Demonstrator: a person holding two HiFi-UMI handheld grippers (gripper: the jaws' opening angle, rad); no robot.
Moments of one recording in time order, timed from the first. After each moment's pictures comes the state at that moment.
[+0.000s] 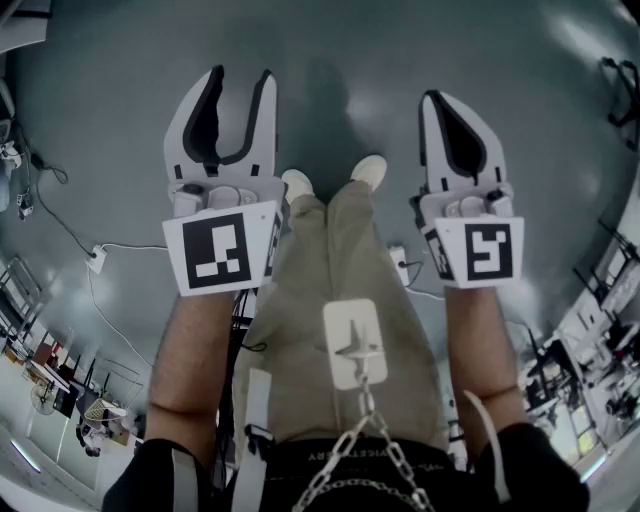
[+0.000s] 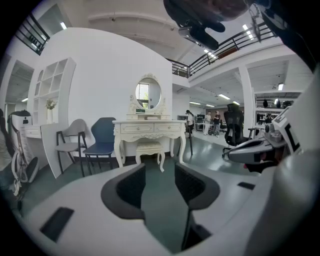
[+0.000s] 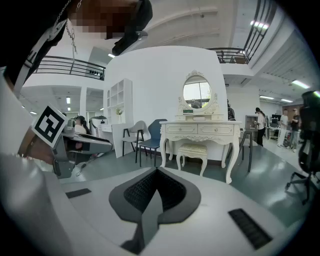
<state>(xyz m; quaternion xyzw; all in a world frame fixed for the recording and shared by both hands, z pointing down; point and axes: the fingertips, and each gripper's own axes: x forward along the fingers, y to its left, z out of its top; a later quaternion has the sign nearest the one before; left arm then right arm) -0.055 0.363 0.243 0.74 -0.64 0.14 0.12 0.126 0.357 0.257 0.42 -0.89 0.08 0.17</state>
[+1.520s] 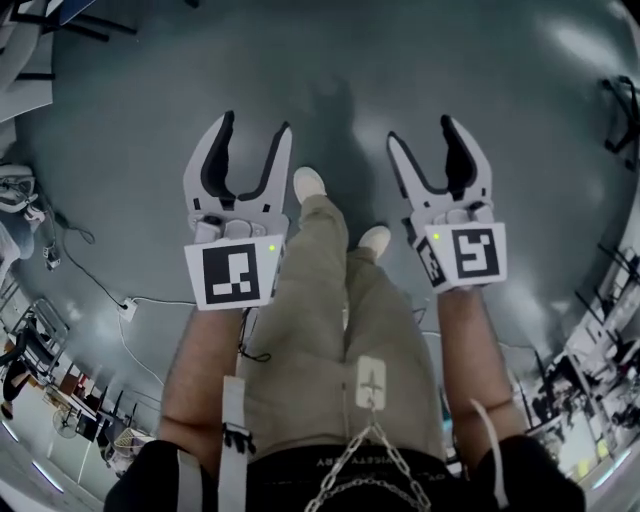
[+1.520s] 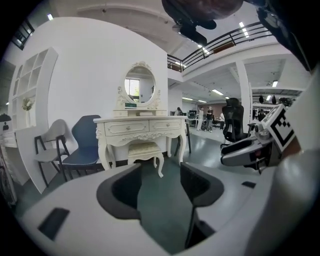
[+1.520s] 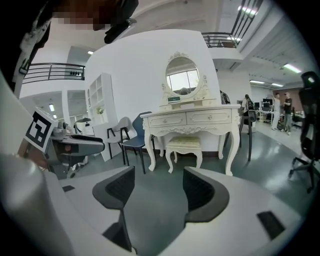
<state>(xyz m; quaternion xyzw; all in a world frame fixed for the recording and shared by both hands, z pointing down) -0.067 0.218 0.261 0.77 -0.60 0.17 0.13 0.116 0.210 0.290 0.45 -0.86 0.16 0.19</state>
